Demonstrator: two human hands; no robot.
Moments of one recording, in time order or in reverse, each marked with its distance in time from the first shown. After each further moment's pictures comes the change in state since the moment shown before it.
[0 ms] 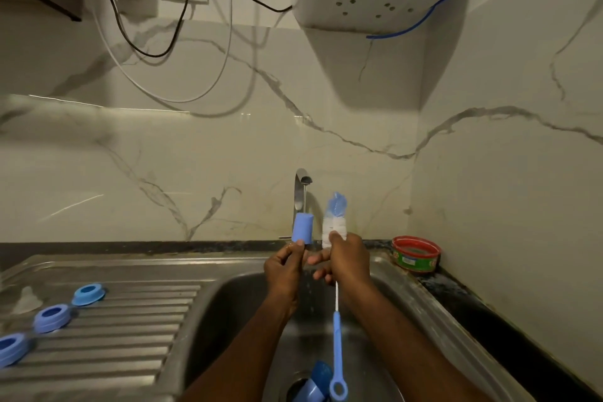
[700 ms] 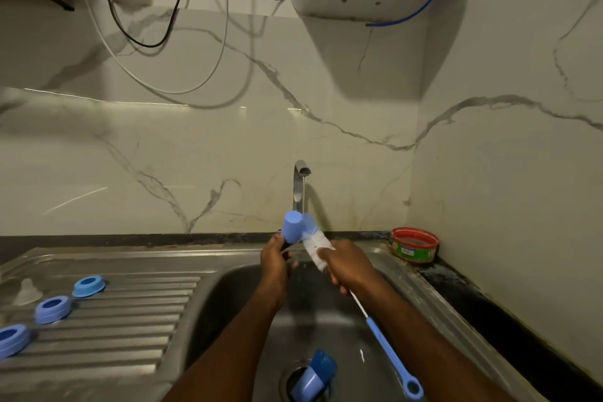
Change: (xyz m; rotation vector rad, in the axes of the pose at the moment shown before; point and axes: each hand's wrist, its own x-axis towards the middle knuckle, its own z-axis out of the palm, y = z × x) left_hand 0.012 0.004 -0.004 -0.031 0.093 -0.138; right_hand -0.012 0.004 -0.025 -0.370 -0.245 -0.011
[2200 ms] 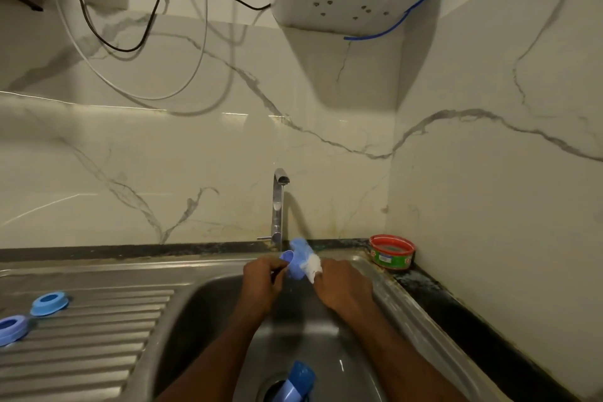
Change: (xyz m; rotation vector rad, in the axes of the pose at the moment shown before) left_hand 0.016 -0.023 -0.026 1.081 -0.247 0.740; right_hand 0.001 0.022 -0.010 -0.728 0.084 -0.010
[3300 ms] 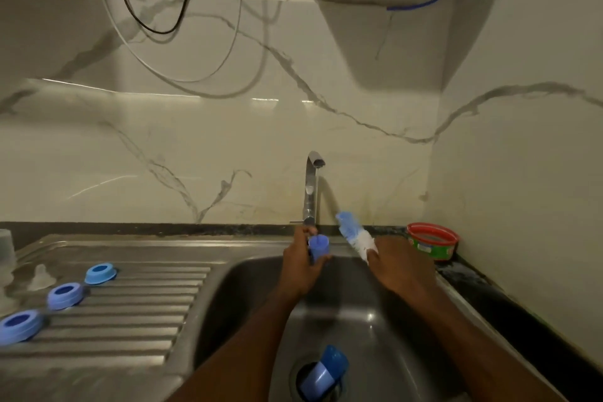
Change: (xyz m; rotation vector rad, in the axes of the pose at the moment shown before) left_hand 0.008 -0.005 0.016 -0.282 -0.009 -0.146; right_hand 0.031 0.040 -0.007 -0.126 0.066 -0.099
